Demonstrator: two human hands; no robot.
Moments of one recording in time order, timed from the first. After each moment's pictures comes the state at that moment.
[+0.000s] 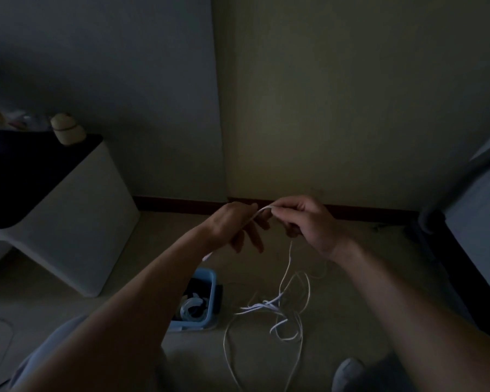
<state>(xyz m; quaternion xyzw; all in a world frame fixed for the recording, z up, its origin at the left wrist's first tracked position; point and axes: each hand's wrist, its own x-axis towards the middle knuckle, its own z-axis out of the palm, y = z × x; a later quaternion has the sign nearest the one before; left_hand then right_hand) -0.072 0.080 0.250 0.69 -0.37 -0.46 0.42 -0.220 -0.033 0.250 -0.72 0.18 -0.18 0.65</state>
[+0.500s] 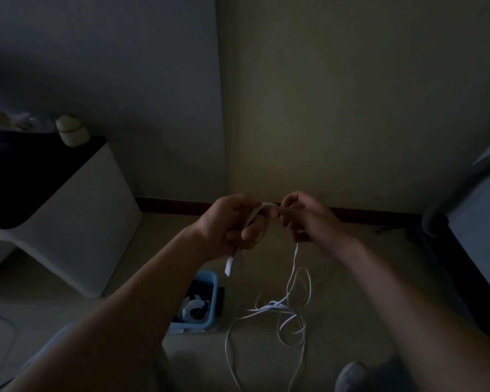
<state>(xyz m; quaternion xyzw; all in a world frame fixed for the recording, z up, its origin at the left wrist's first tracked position) -0.068 0.088 0.260 0.40 -0.31 -0.67 0.55 -0.215 -0.043 0.245 -0.70 0.28 -0.18 0.63</state>
